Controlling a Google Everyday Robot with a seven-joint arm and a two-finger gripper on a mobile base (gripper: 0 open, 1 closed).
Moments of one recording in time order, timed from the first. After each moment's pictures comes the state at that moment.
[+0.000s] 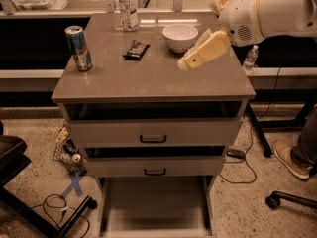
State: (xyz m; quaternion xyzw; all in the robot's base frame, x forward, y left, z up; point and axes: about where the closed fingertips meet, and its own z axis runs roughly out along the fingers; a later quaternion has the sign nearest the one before) arm 0.588 -0.086 1.002 -0.52 0.68 0.15 0.50
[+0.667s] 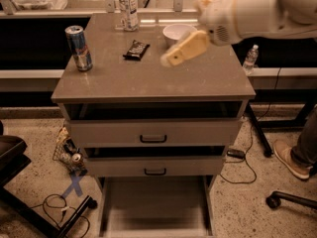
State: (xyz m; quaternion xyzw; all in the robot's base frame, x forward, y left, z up) arm 0.609 -0.054 0.994 -0.51 0.68 0.17 0.50
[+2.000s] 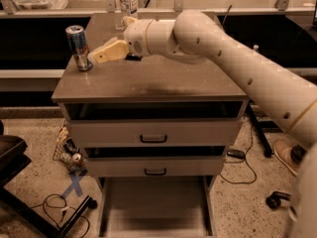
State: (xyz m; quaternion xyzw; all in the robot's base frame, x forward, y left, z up) arm 0.704 0.134 0.941 -0.45 0.61 0.32 0.56
